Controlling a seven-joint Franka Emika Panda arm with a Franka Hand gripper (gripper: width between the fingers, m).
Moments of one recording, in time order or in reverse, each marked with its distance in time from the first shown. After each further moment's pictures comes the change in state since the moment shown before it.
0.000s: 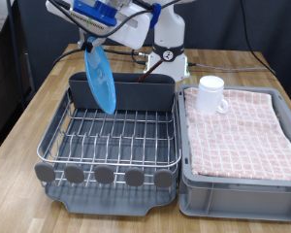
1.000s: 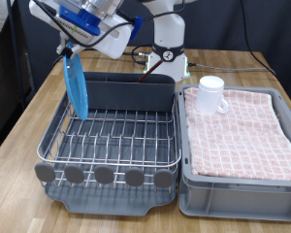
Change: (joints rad) arm -0.015 0.089 -0.077 -0.012 -0.153 0.184 -0.047
